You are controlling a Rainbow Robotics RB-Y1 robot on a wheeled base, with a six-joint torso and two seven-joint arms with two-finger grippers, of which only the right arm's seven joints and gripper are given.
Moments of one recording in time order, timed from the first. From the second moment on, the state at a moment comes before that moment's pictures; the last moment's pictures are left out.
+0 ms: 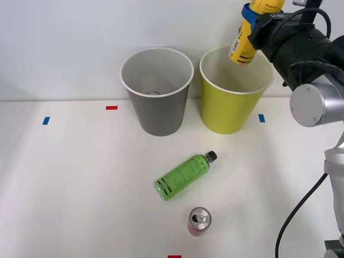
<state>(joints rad) -0.48 -0.30 -0.04 -1.90 -0.41 0.52 1.48</state>
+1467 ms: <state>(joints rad) -0.28 -0.36 0.03 -2.05 -0.32 0.32 1.53</state>
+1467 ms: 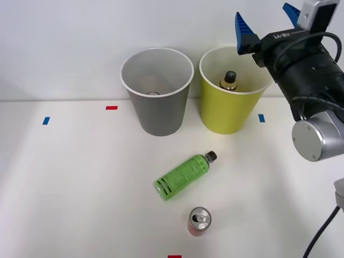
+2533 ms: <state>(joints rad) 0.45 -0.35 0.06 -2.17 -0.26 -0.18 1.52</state>
